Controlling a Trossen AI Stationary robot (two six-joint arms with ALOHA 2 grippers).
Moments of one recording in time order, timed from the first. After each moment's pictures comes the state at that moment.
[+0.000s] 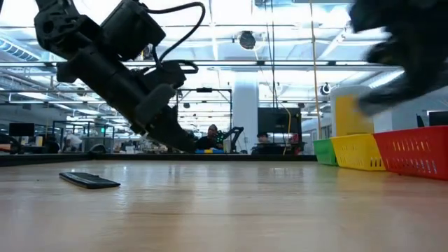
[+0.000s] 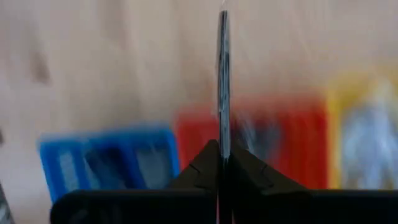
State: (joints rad) left arm -0.17 1.71 0.64 0.38 -0.35 -0.33; right arm 0.41 1.32 0.99 -1.05 0.02 0.54
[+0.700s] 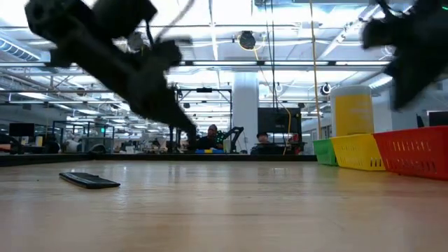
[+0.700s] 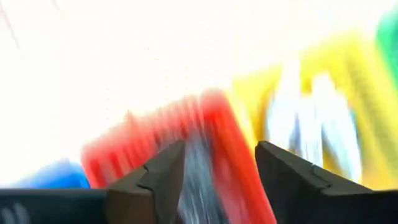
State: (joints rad) left arm -0.21 1.63 0.64 0.36 -0.37 -0.27; right arm 0.42 1.08 0.75 -0.92 0.27 0.78
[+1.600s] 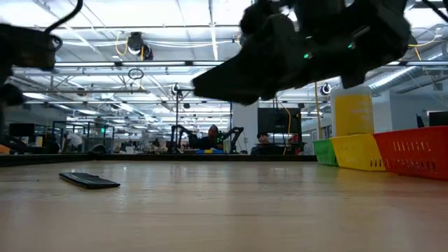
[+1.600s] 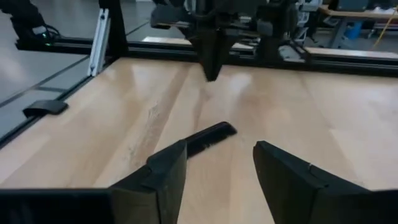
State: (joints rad) left arm -0.73 1.20 0.56 -0.58 -0.27 -1.17; right arm 0.22 1.92 0.81 0.90 0.07 0.01
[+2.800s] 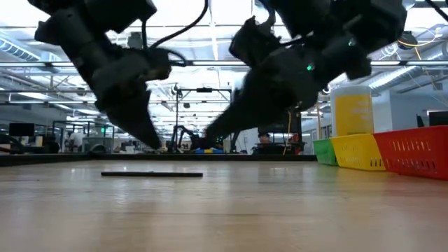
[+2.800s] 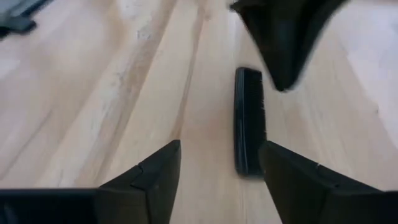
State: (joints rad) left arm -0.27 1.59 0.76 -0.14 -0.28 -0.58; right arm 0.25 1.92 0.89 0.51 0.13 0.05
